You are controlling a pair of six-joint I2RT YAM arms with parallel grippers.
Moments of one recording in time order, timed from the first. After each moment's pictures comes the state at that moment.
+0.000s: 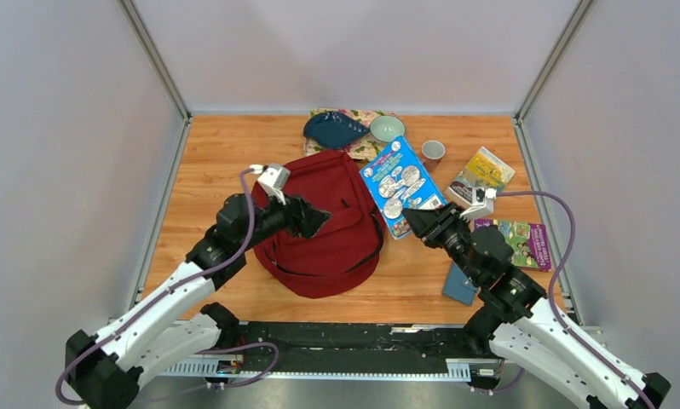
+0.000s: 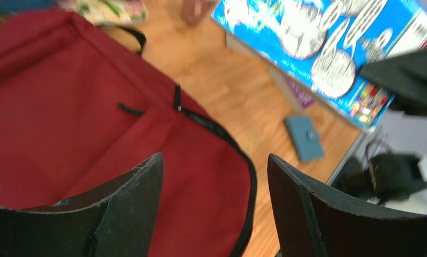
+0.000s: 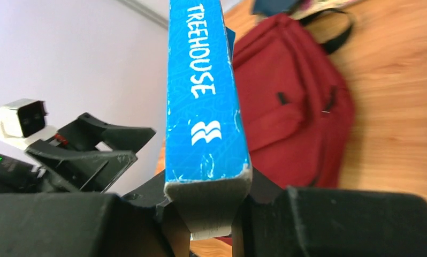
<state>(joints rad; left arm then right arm) -0.63 0.81 0.63 0.06 0.18 -0.45 0.75 0.56 0.53 -0.03 0.21 0.95</state>
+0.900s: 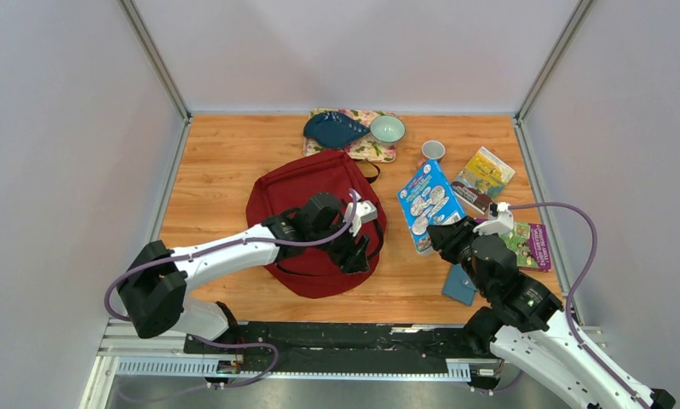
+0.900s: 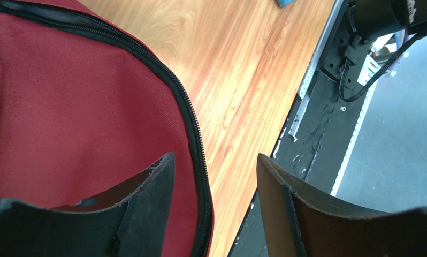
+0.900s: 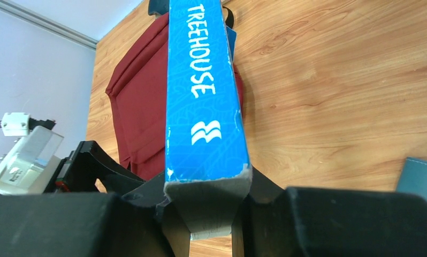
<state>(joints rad) -0.91 1.38 0.89 -0.21 0.43 -0.16 0.75 0.42 0.57 -0.50 0.45 0.92</state>
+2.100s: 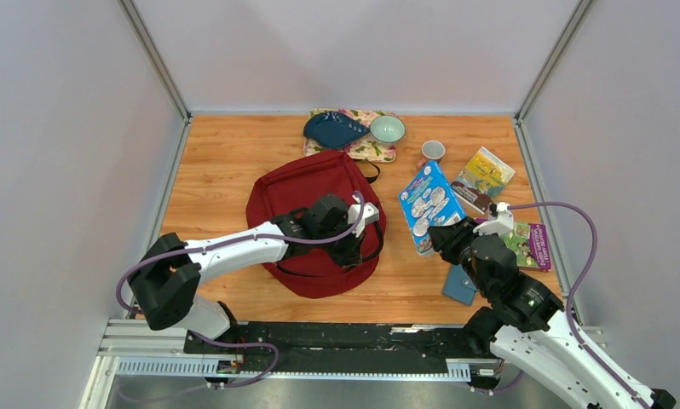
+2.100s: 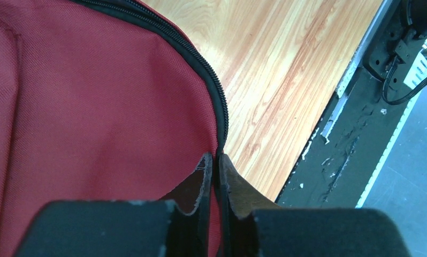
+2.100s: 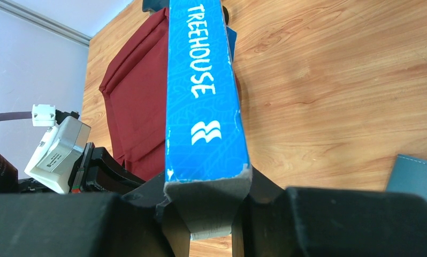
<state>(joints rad) -0.92 1.47 0.91 -0.25 0.34 -0.14 0.75 0.42 0.58 -0.53 0.46 0.91</state>
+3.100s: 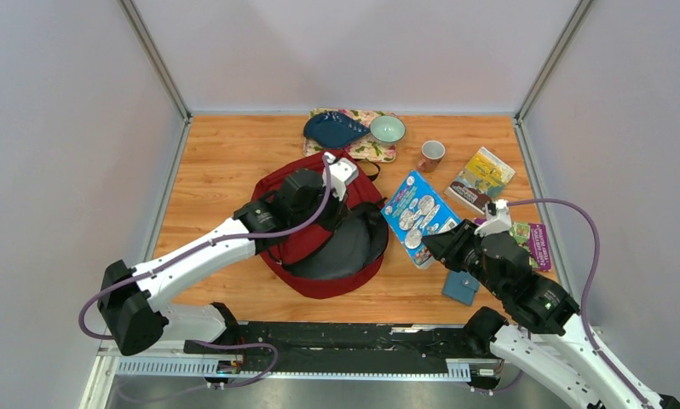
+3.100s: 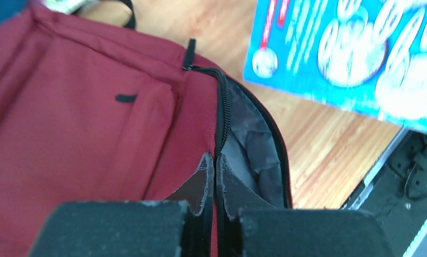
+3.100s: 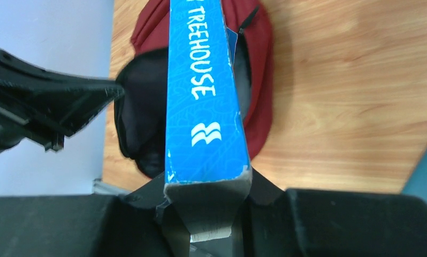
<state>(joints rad) -0.87 1.27 1.03 -0.30 0.06 -0.12 0.75 0.43 0.69 -0.68 0.28 0.93</state>
